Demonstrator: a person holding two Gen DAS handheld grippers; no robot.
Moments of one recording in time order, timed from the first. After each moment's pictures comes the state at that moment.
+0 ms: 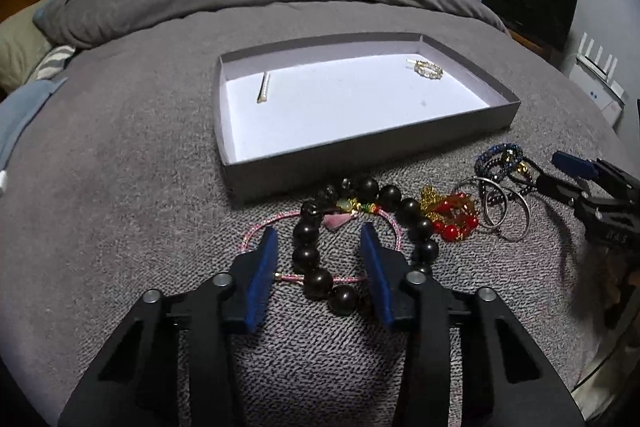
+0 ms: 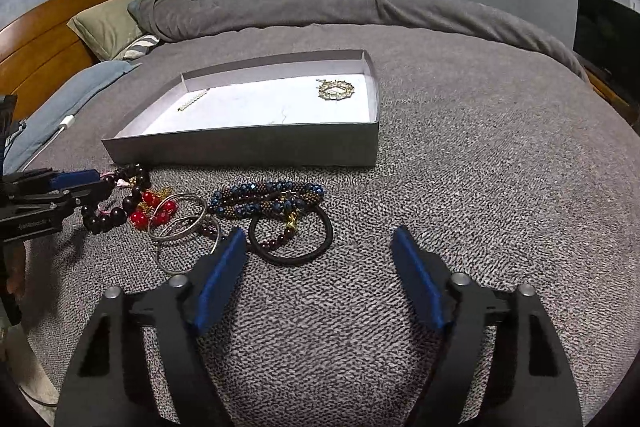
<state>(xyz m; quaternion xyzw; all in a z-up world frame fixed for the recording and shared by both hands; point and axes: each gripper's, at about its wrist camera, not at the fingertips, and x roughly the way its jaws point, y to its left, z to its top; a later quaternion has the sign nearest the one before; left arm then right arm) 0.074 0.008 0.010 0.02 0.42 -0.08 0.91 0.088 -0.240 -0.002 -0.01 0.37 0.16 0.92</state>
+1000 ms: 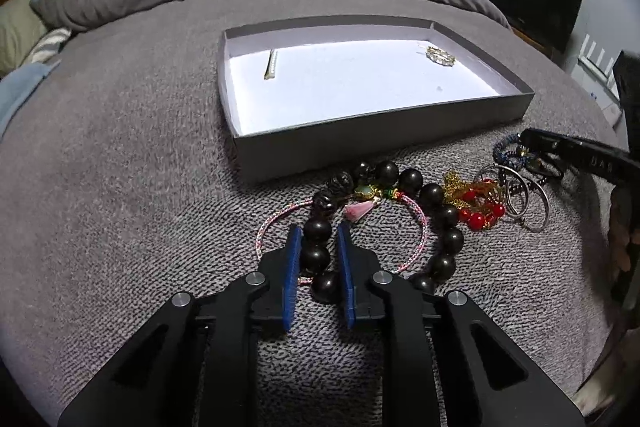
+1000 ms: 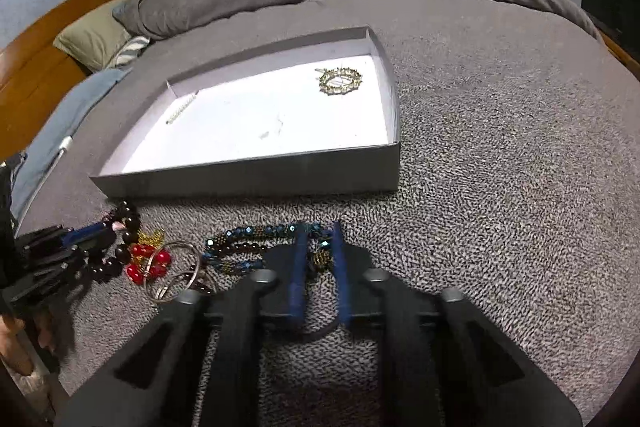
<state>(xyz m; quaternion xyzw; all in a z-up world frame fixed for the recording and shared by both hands) 0.082 0.019 -0.006 0.01 0.43 -0.08 0.90 0.137 -0.227 -0.004 0.04 0.41 0.17 0.89</state>
